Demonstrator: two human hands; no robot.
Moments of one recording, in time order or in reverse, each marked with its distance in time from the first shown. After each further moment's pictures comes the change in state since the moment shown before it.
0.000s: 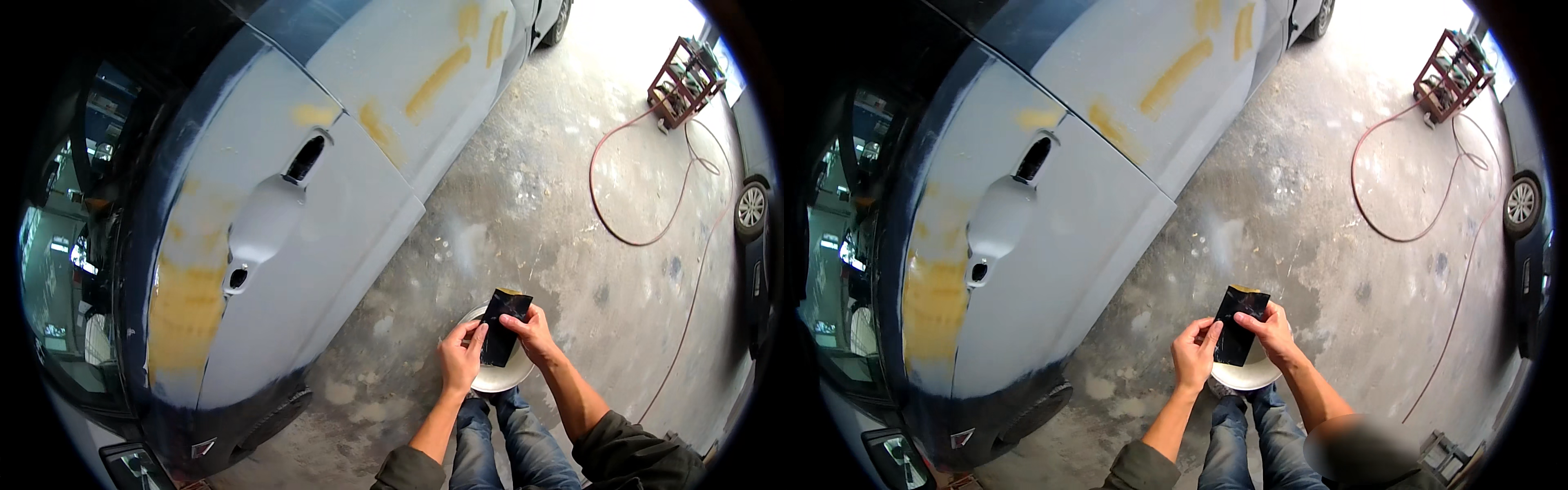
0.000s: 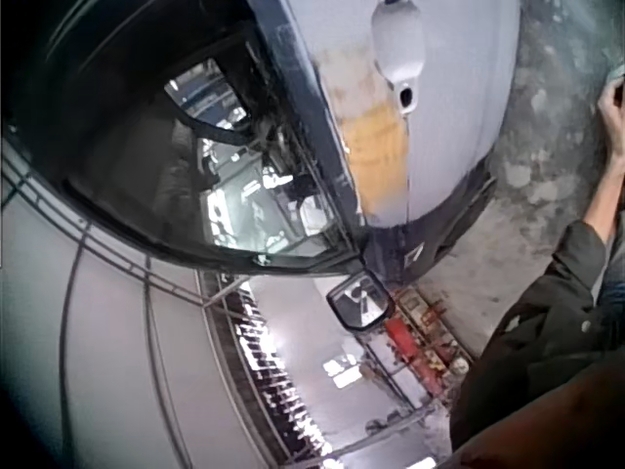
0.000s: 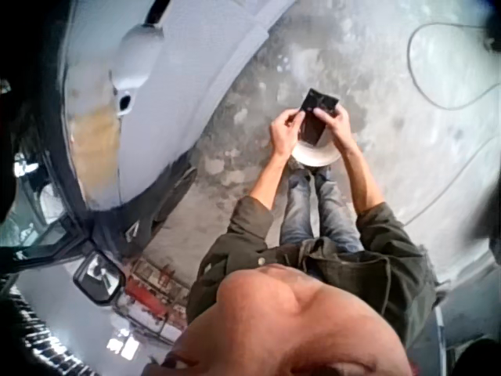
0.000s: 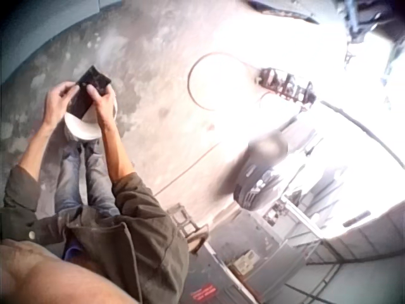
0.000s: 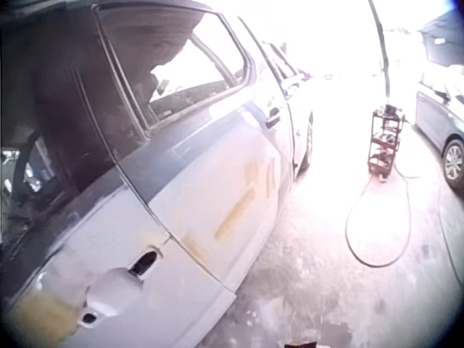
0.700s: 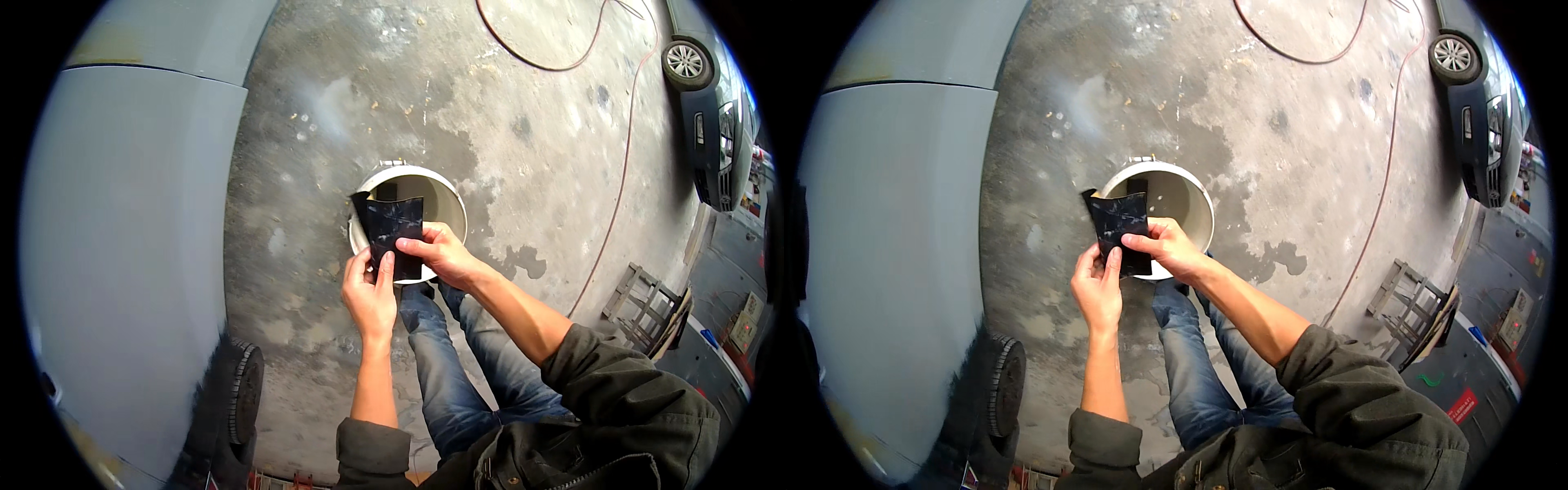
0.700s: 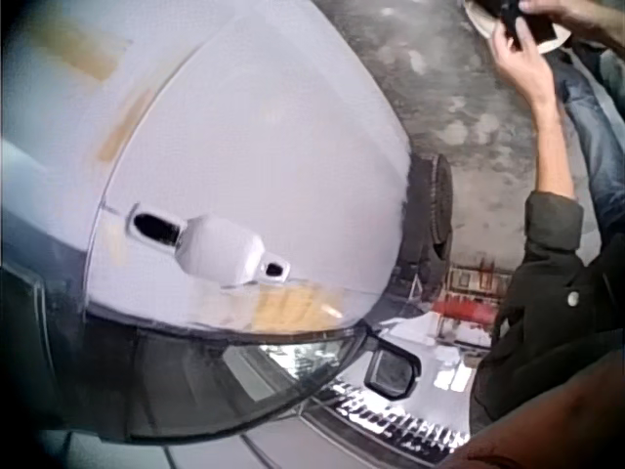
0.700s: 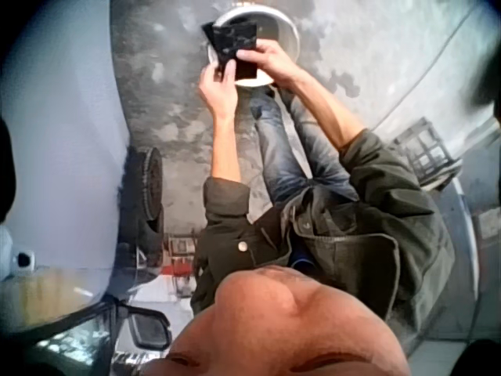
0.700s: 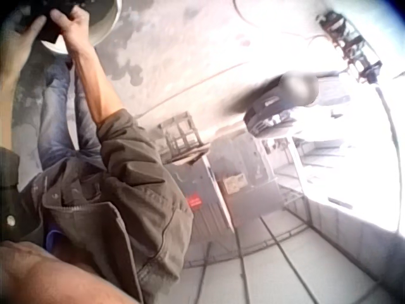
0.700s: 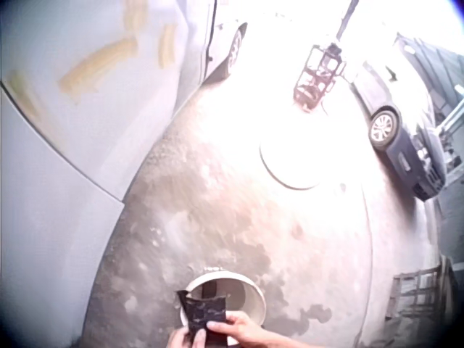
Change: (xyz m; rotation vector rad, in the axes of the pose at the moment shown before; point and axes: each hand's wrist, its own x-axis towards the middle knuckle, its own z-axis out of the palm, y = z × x) left_hand -0.019 -0.120 0.014 0.086 -0.088 -0.196; right_hand -0.012 0.133 -0.060 0.216 0.063 0.268
